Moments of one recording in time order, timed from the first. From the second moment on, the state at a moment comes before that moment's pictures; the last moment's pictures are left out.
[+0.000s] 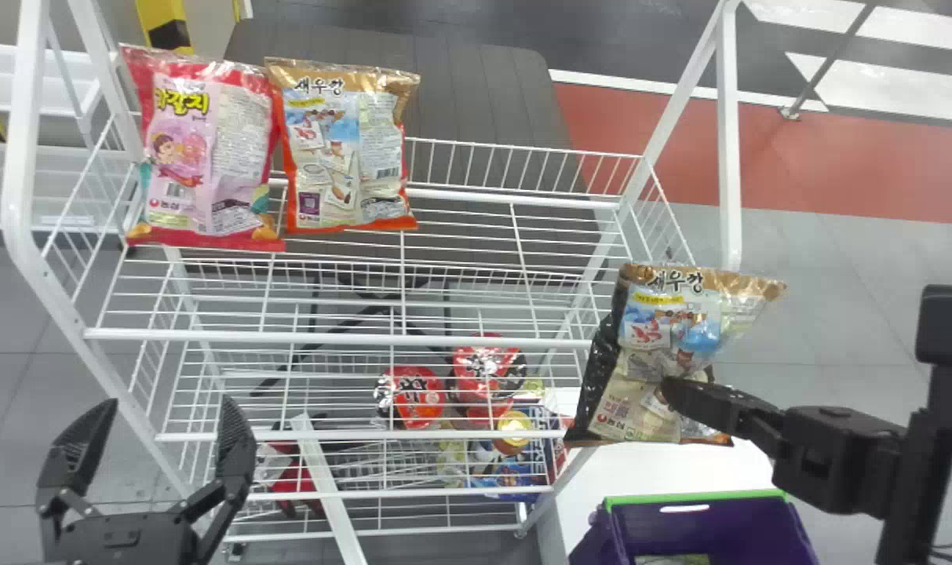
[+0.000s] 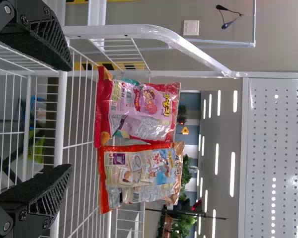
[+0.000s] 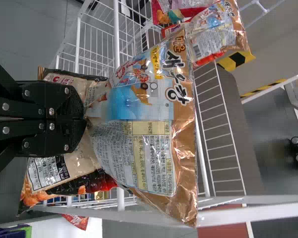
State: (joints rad) left arm 0.68 0.10 -0.20 -1.82 -0.02 -0.38 0.23; right arm 0.39 0.00 -0.33 -2.73 0.31 1.57 0.94
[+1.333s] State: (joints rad) left arm 0.65 0.11 -0.22 -1.77 -0.03 -0.37 0.21; right arm 0.07 0.00 -0.05 -2.32 0.07 1.11 0.43
